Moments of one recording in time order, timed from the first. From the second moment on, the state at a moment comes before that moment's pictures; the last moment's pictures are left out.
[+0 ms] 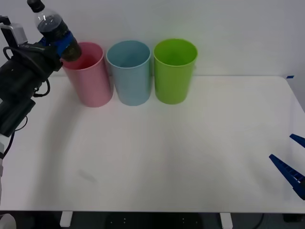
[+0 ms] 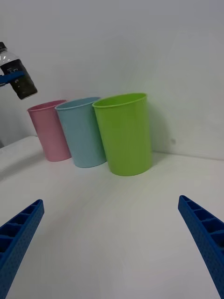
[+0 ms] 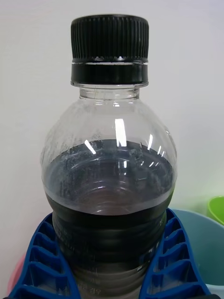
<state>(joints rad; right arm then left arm) 0.35 -0.40 -0.52 -1.66 0.96 -1.22 0.00 -0.46 0.35 0.33 -1.40 -1.43 -0.58 0.30</state>
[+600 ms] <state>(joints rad) 0.35 -0.40 -0.52 -1.66 0.96 -1.22 0.00 -0.67 0.35 0.34 -1.17 -1.55 -0.53 0.26</state>
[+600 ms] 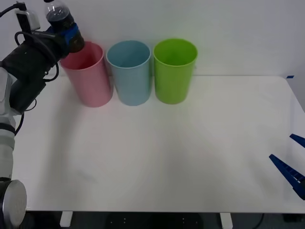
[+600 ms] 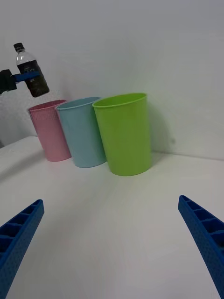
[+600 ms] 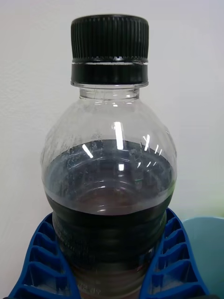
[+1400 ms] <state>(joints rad) 0.35 -0.40 -0.52 -1.66 0.96 -1.22 0.00 -0.69 0.35 0.34 -1.14 -1.55 -0.52 0.25</state>
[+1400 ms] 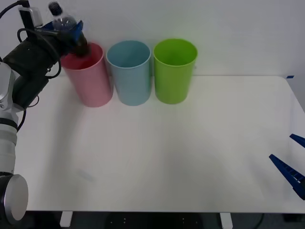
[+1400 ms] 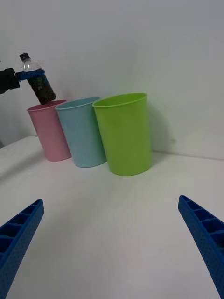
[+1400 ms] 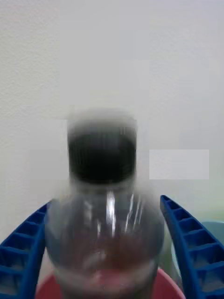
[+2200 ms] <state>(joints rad) 0.35 -0.40 -0.52 -1.66 0.96 -1.22 0.00 -0.46 0.36 0.27 -1.35 -1.29 -0.56 0.24</state>
